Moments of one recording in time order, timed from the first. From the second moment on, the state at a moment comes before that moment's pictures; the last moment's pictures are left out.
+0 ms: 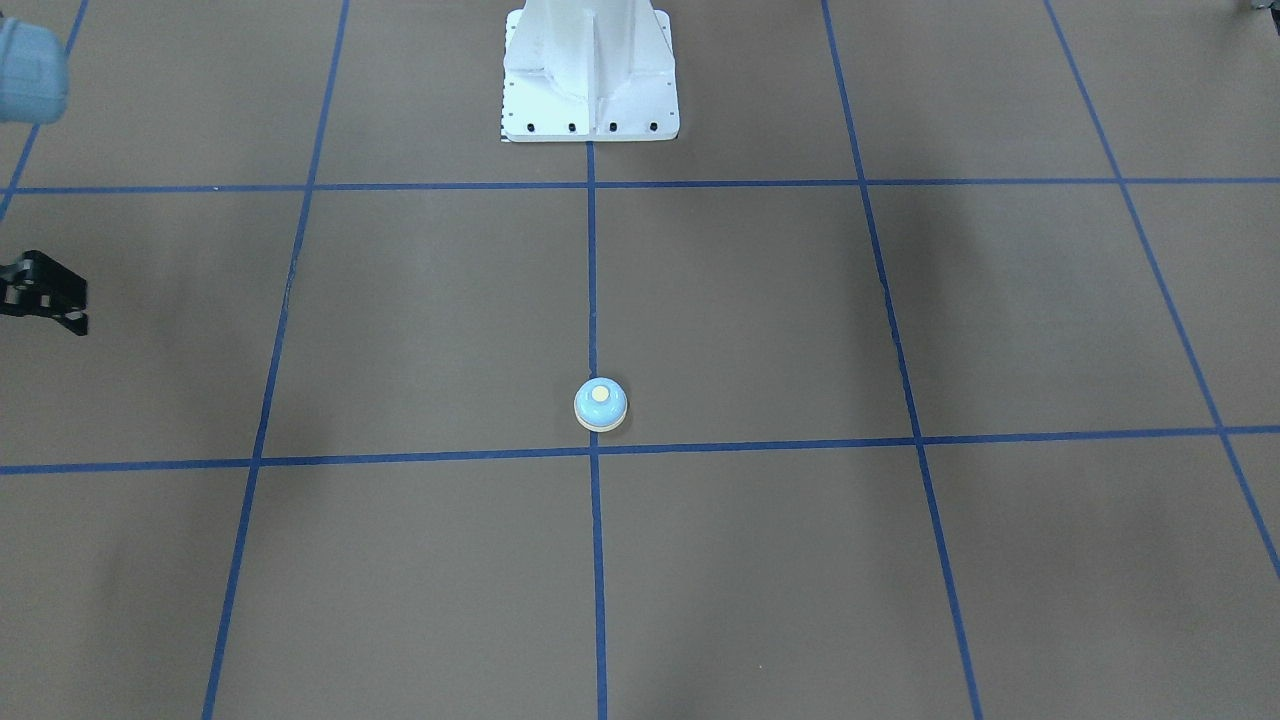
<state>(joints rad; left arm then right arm) -1.55 -1.61 -1.65 -1.61 -2.28 0.18 1.23 -1.36 1.86 -1.81 2.25 0.19</state>
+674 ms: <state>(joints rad) -1.55 -1.54 -1.70 -1.60 -2.29 0.19 1.51 -1.60 1.83 -1.81 2.36 -0.20</state>
